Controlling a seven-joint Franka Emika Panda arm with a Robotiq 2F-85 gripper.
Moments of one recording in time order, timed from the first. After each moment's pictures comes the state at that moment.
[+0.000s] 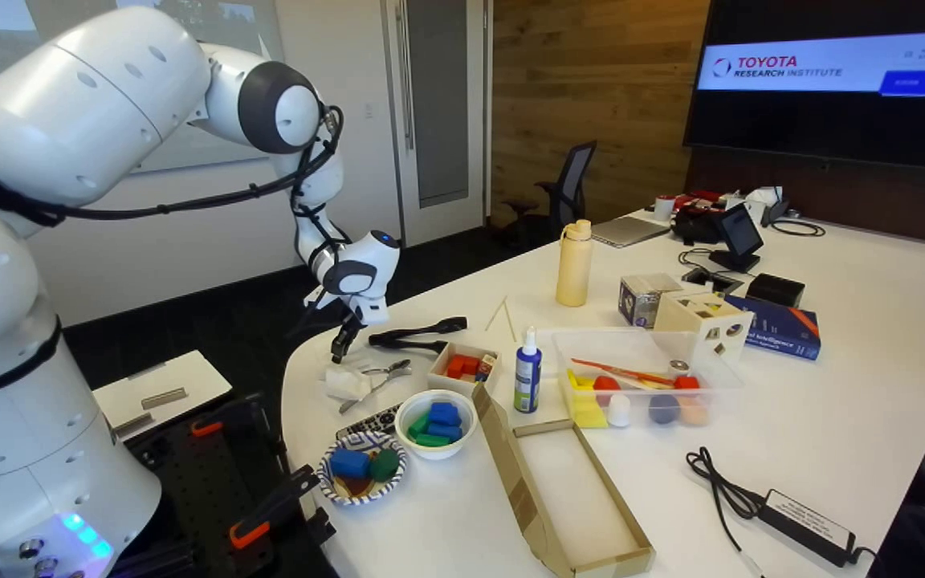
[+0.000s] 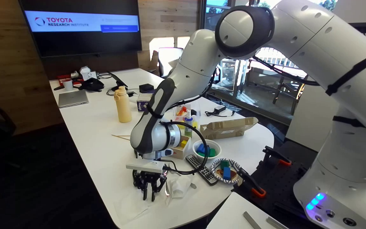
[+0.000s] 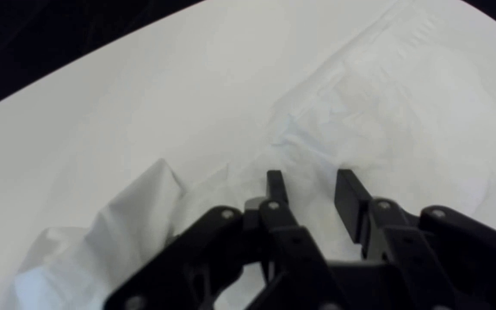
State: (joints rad) arm 0.28 1.02 0.23 -1.82 0.44 2.64 0.90
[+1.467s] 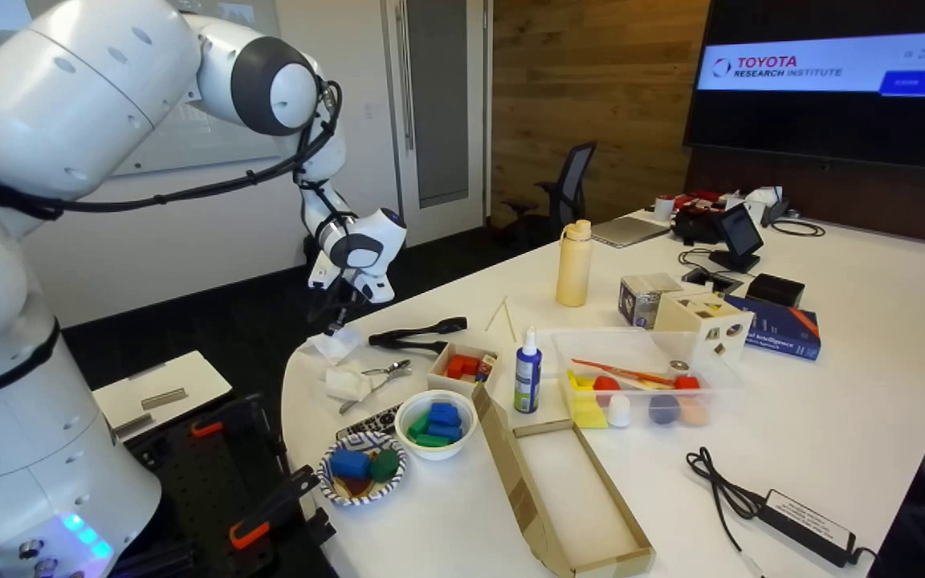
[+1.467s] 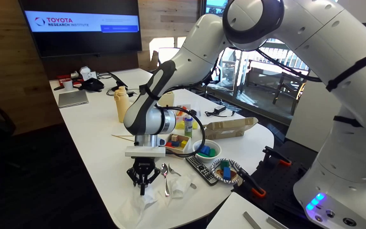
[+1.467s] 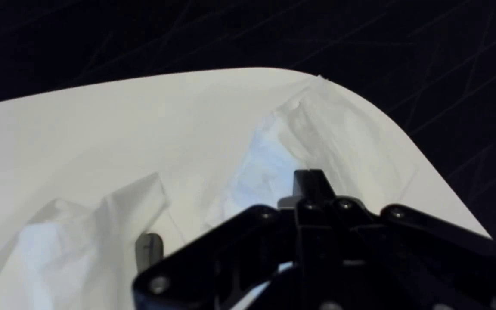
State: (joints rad) arm 0.20 0.94 0.30 -1.81 0.45 2.45 0.60
